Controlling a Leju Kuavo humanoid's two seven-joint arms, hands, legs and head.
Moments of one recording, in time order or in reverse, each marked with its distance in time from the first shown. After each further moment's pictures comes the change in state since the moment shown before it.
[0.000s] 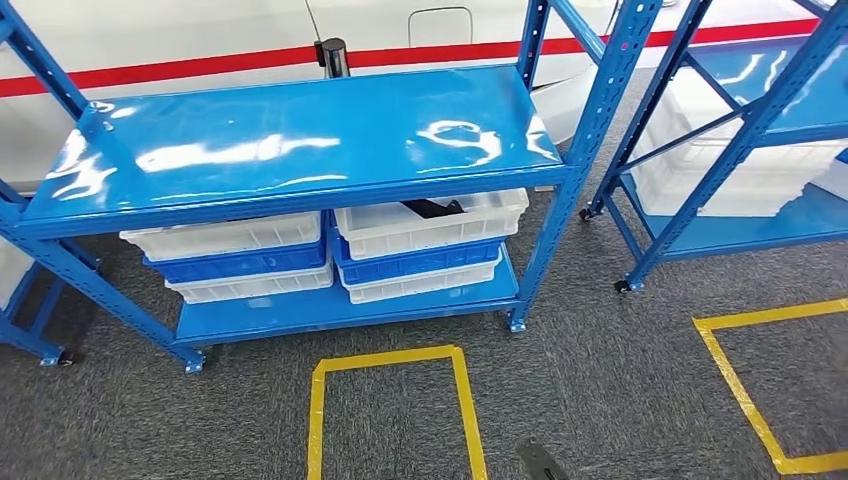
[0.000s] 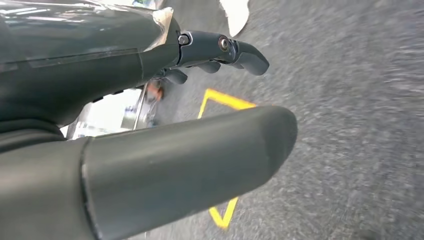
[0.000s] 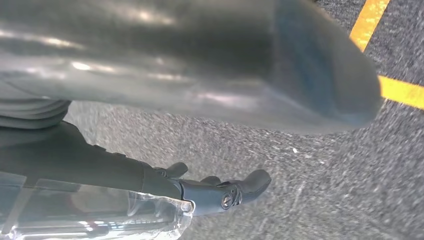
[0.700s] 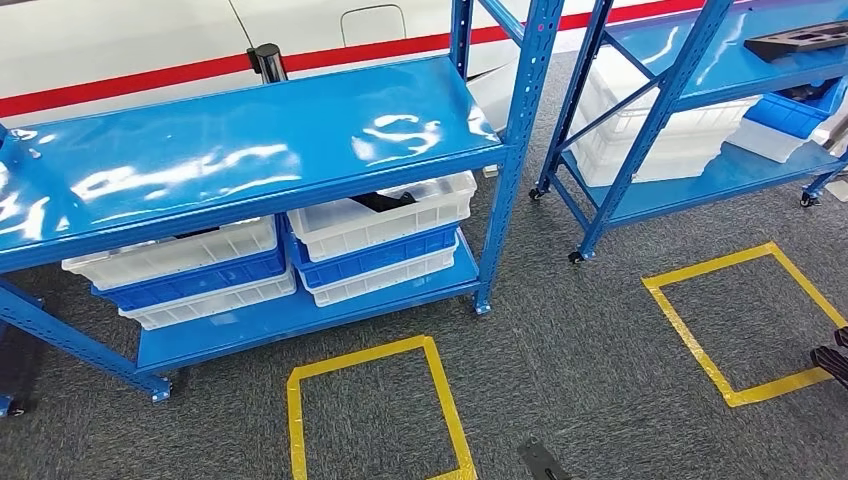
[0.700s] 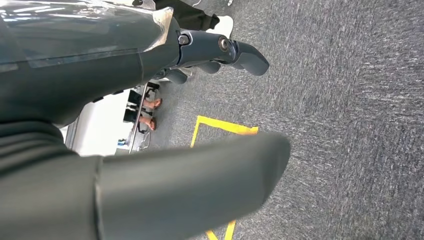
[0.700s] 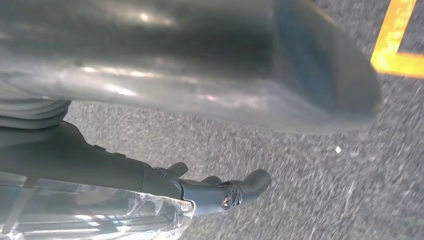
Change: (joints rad) left arm -0.007 -0.009 0.000 0.000 -0.002 0.013 0.000; right arm 0.001 -0.006 0.000 0.000 0.031 -0.024 0.014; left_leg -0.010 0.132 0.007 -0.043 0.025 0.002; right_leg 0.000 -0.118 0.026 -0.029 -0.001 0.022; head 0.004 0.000
